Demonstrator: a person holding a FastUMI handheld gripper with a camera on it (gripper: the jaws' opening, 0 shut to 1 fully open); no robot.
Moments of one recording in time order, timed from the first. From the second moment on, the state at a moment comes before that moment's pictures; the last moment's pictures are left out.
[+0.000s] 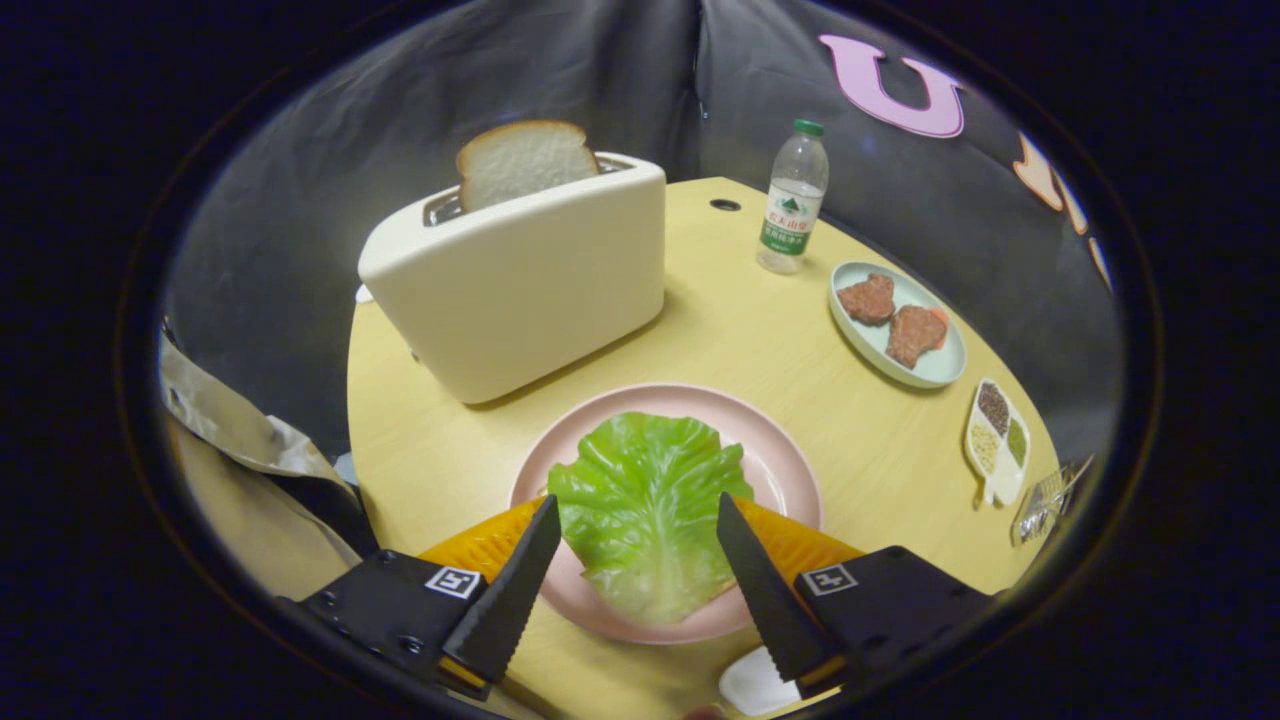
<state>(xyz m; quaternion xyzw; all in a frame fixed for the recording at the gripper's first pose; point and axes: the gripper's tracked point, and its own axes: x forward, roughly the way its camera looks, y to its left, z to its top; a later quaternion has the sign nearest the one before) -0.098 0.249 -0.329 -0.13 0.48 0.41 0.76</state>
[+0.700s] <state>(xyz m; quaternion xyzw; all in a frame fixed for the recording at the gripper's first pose) -0.050 0.320 -0.230 -0.14 0.42 0.40 0.80</state>
